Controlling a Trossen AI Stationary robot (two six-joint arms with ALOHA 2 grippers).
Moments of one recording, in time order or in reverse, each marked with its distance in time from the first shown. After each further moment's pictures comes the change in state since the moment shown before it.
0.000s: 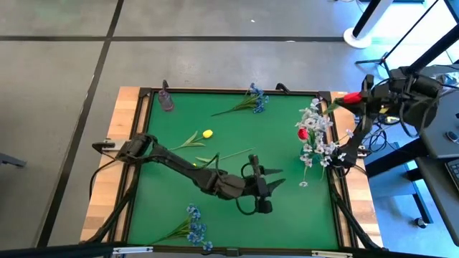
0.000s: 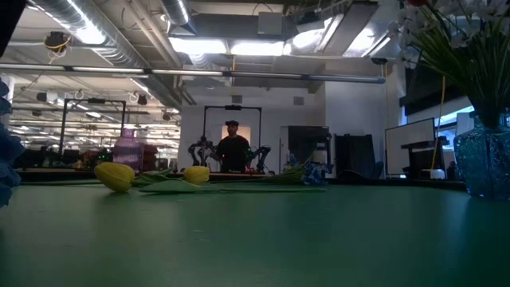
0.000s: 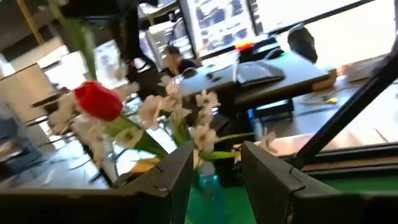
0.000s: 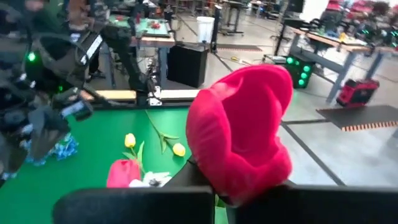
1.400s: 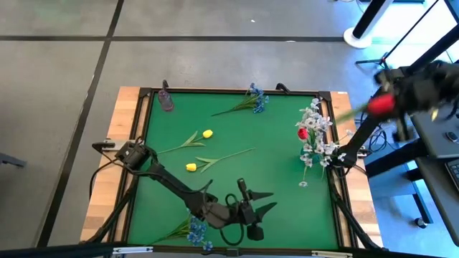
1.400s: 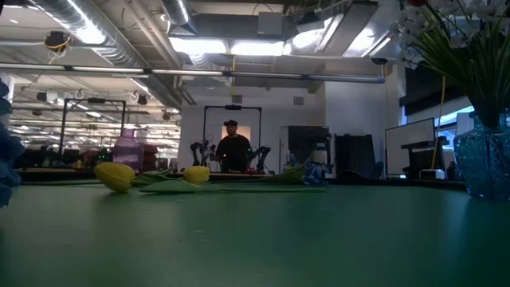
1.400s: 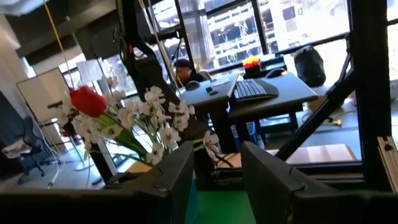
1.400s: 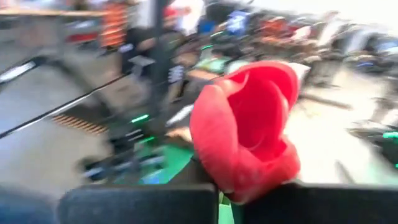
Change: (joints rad) left arm -0.192 0.066 0.000 0.185 -0.234 0.035; right arm 0.042 0.331 0.536 0.361 -0.278 -0.664
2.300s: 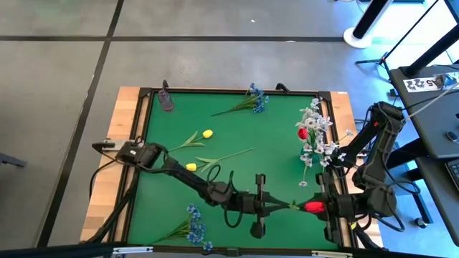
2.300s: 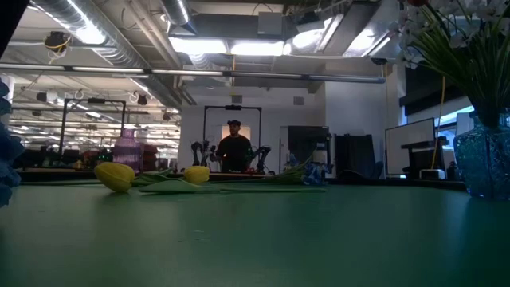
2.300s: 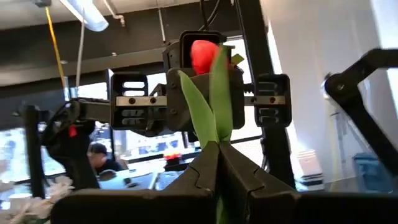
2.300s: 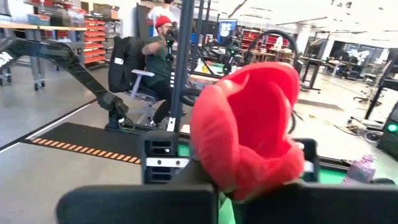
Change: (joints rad) left arm 0.124 0.095 0.000 0.432 0.588 -0.028; right arm -0.002 0.212 -1.118 1.493 0.062 -0.066
